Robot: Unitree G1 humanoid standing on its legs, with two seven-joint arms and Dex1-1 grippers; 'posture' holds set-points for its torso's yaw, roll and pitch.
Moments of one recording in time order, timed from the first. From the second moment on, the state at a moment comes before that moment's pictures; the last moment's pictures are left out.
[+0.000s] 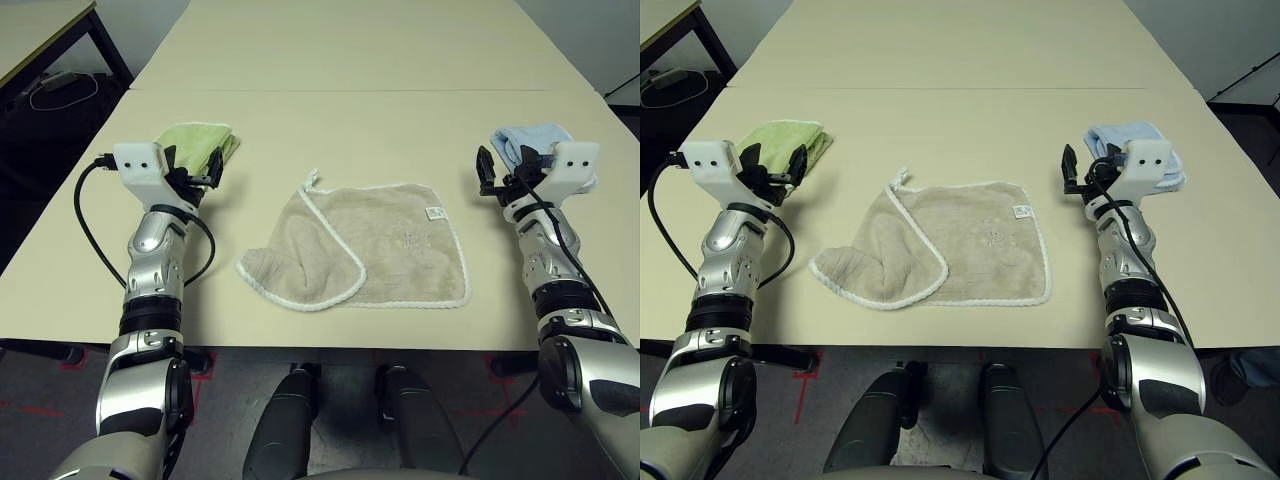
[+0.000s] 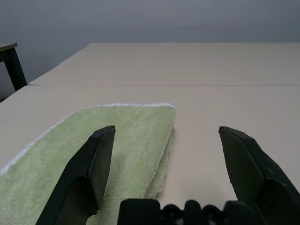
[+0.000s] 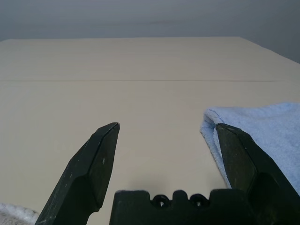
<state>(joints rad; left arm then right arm) -0.62 0.40 0.29 0.61 -0.24 -0.17 -0.33 -0.73 -0.36 -0.30 0.91 0.23 -0.36 0.34</state>
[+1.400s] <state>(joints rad) -0.62 0.62 0.22 0.54 -0.40 0.16 -1.03 -0.74 -0.38 -0.28 0.95 0.24 -0.27 0.55</state>
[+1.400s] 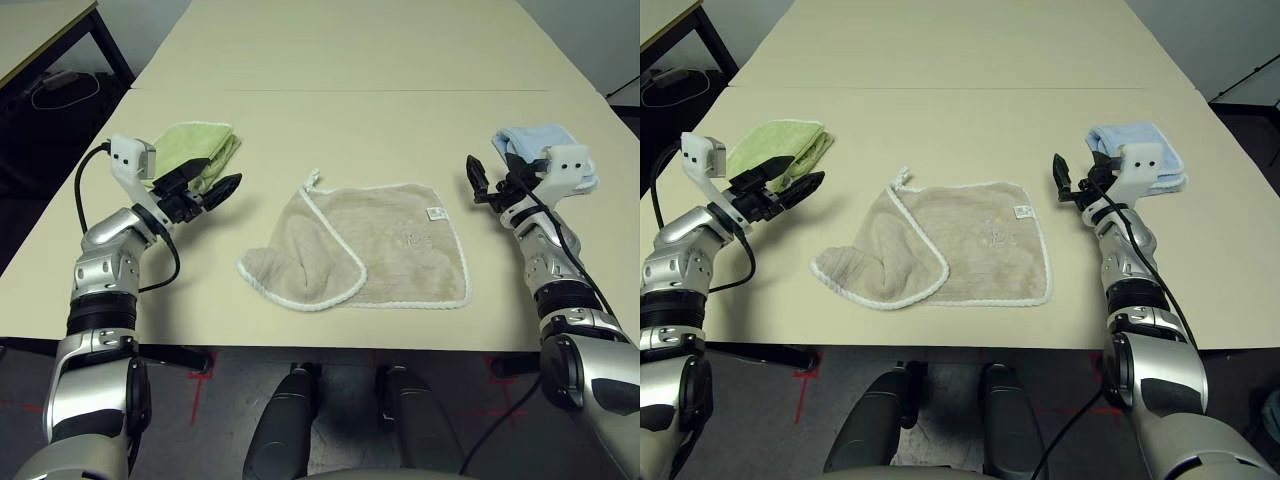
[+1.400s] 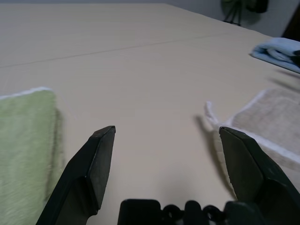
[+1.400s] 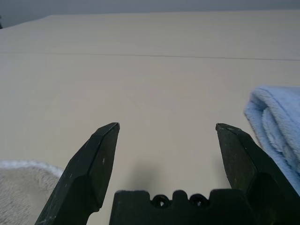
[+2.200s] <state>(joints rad) -0.58 0.67 0.08 0.48 -0.30 0.04 -1.19 -0.94 -0.50 -0.11 1.07 0.11 -0.12 0.84</state>
